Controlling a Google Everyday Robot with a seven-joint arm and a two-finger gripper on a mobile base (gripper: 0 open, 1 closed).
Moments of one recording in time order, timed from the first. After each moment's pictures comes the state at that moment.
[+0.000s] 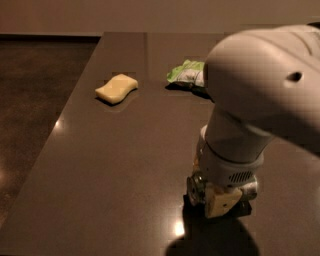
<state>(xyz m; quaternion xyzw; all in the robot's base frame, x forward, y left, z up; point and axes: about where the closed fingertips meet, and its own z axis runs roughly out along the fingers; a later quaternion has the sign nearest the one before) 0.338 -0.100 0.844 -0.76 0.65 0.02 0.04</state>
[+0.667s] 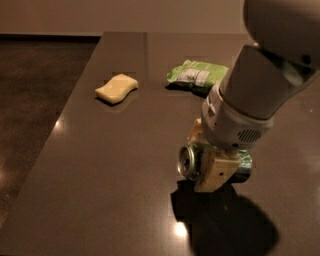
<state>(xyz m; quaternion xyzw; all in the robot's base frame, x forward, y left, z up) 0.359 -0.080 0.899 -0.74 0.66 0.11 0.11</state>
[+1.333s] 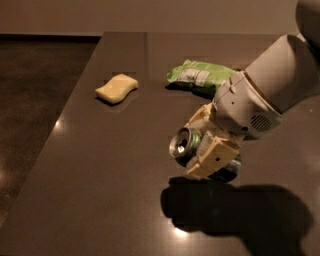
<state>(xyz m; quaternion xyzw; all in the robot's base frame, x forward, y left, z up) 0.372 -0.063 0.925 -0.67 0.68 0.24 0.21</state>
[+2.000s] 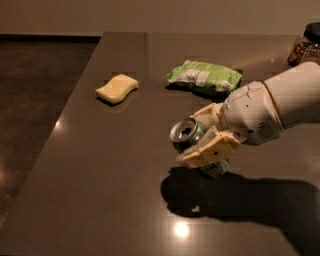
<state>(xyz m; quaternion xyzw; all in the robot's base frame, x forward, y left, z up) 0.397 -0.062 0.926 -0.58 0.67 0.32 0.33</state>
